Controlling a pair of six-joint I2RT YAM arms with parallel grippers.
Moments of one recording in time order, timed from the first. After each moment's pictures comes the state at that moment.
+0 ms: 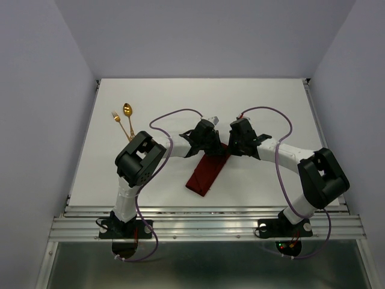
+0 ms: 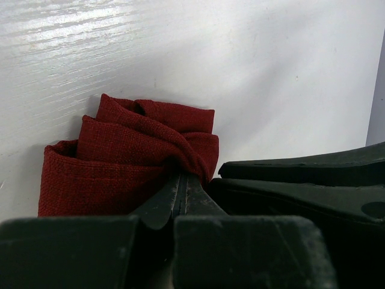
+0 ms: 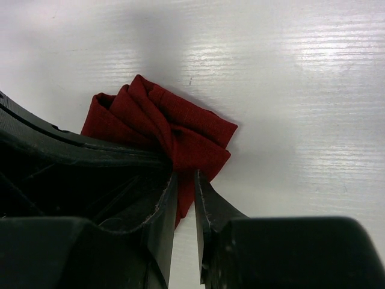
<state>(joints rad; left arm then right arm) -0.77 2.02 1.18 0.14 0.26 -0.81 0.54 1.58 0.90 -0.23 0.14 0.64</state>
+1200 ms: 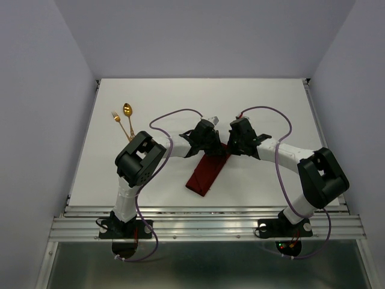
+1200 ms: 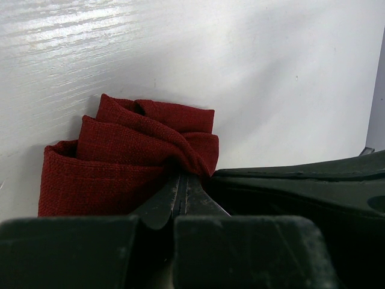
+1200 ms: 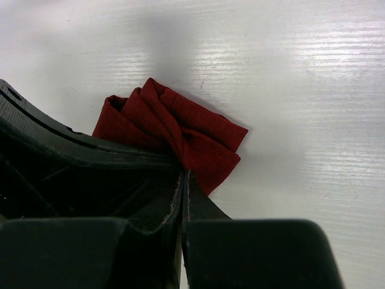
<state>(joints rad) -0.77 2.02 1.18 0.14 0.26 -0.81 0.54 1.58 0.91 -0.21 0.12 0.64</state>
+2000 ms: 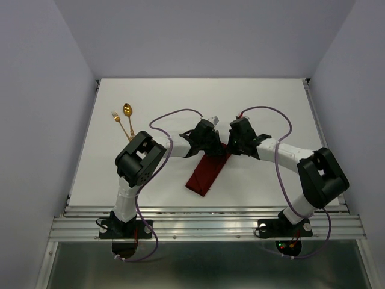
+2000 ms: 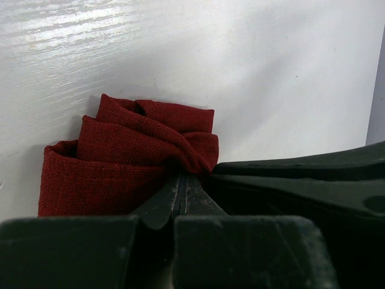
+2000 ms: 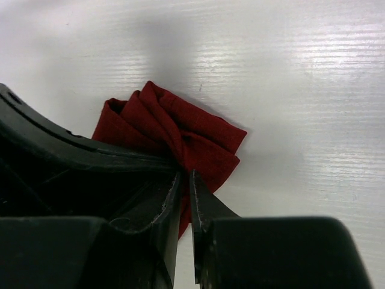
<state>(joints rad) -0.77 2.02 1.18 0.15 0.26 -0.81 0.54 1.58 0.91 -0.20 0.13 0.65</state>
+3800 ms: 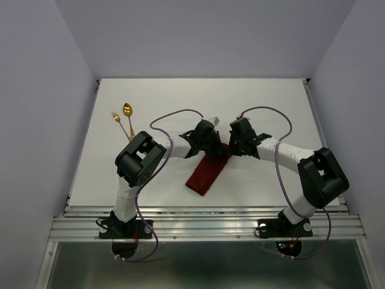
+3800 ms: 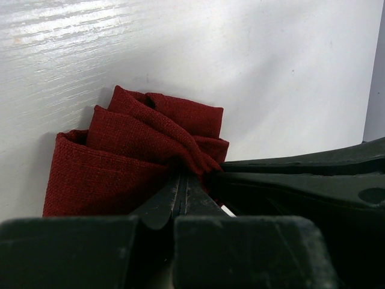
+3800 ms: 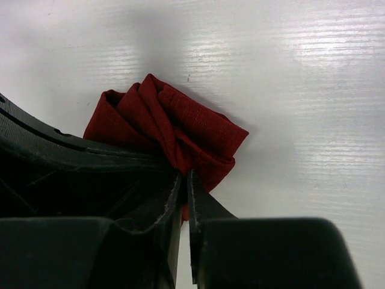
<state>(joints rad) -0.77 2.02 1.17 0.16 0.28 -0.81 0.54 1.58 0.92 -0.25 0.14 0.65</state>
